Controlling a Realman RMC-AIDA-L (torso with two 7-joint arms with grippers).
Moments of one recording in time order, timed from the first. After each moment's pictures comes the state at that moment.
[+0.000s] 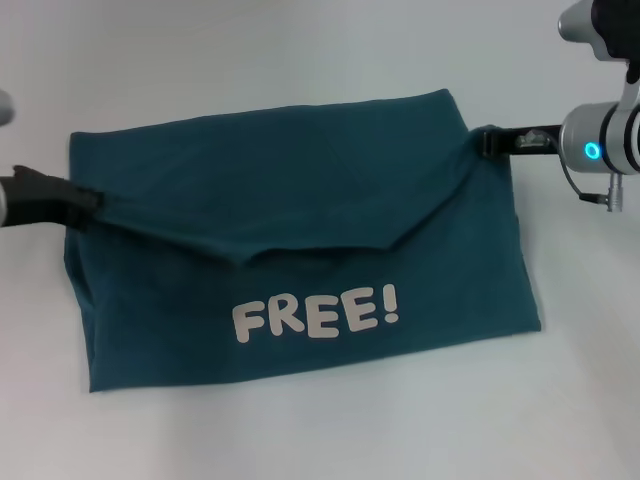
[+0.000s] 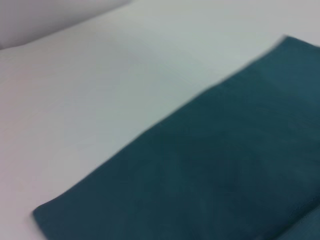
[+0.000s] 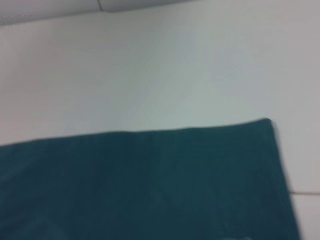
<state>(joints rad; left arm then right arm) -0.69 -2.10 0.77 0.89 2.48 0.93 -1.88 0.78 2.09 -0.89 -0.78 -2.49 -0.74 2.51</state>
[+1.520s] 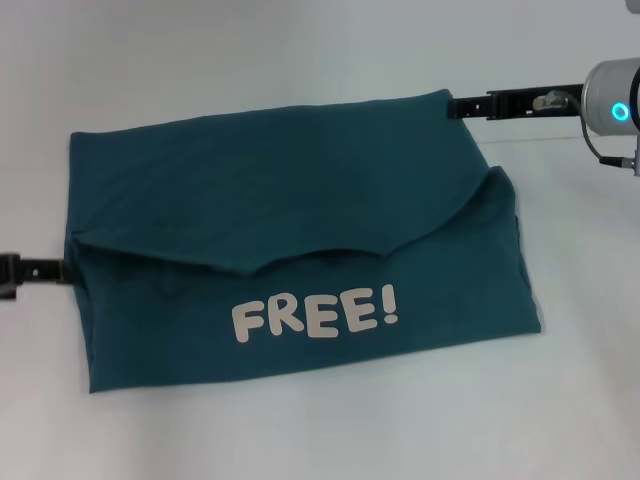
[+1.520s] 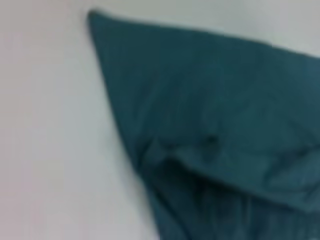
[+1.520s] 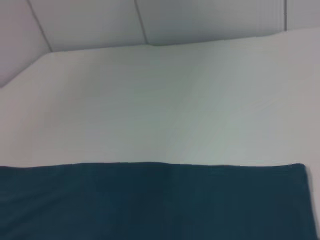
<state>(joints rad) -0.59 -2.08 0.61 1.15 2.60 1.47 -2.56 0.75 2.07 -0.89 -0.95 -2.41 -0.91 2.46</state>
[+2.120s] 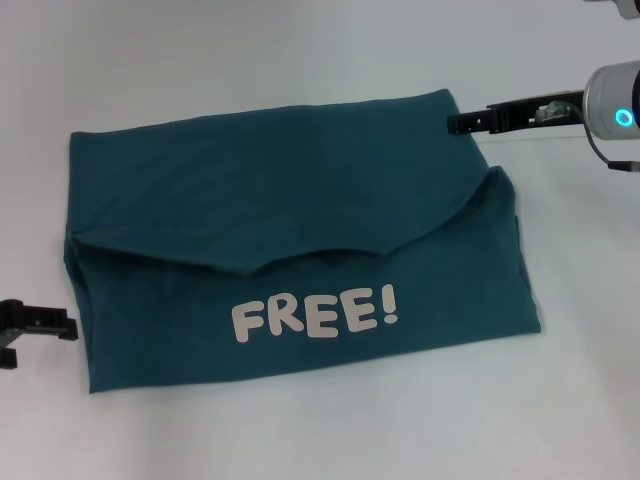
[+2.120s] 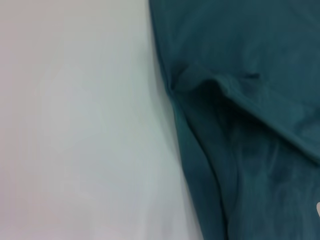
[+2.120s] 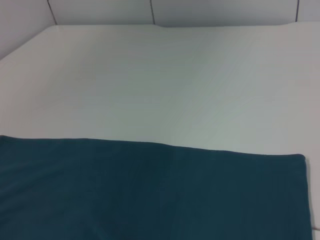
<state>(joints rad) -0.61 -2.07 0.61 1.12 2.72 1.57 -2.76 0.74 2.07 -0.91 -1.01 -2.48 -0.97 2.46</state>
